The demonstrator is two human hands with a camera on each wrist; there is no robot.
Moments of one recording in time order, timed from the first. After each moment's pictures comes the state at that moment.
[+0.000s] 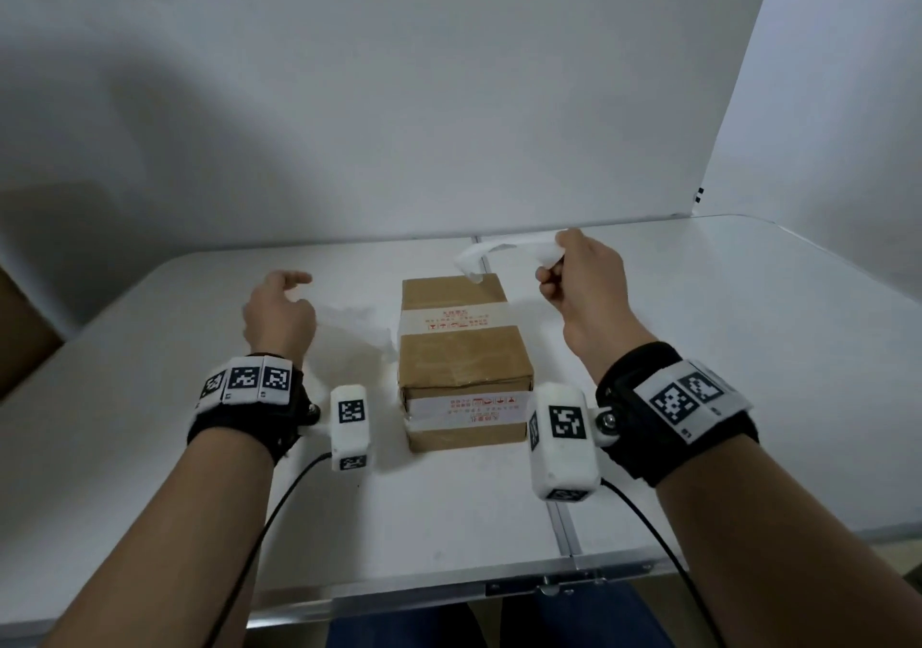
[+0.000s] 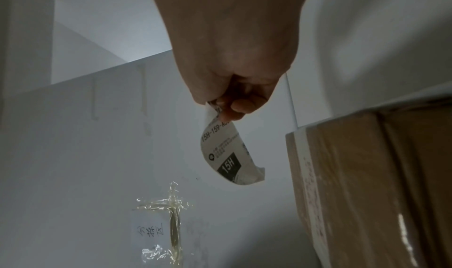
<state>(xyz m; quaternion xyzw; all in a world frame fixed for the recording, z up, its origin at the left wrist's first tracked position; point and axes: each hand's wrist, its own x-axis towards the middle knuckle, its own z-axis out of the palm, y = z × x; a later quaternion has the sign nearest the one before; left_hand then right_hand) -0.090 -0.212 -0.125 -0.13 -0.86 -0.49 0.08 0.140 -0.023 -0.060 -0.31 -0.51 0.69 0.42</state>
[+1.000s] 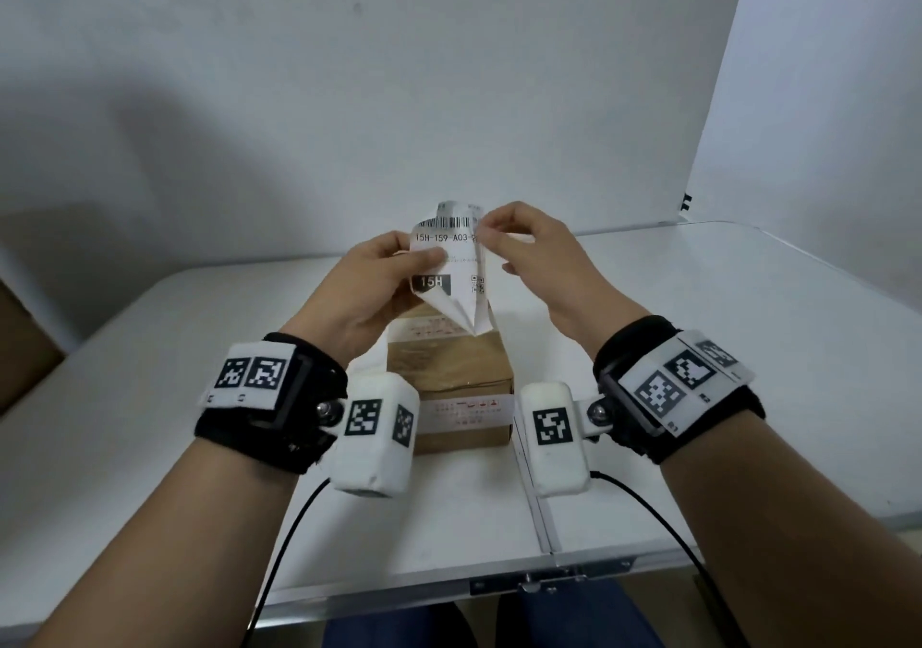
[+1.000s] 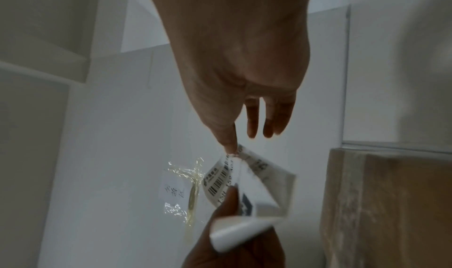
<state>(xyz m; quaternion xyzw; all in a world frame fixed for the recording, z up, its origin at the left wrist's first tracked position) 0.036 -0.168 -0.029 -0.28 -0.58 -0.70 -0.30 0.149 -0.030 -0.030 -0.18 -0.75 0.55 0.33</state>
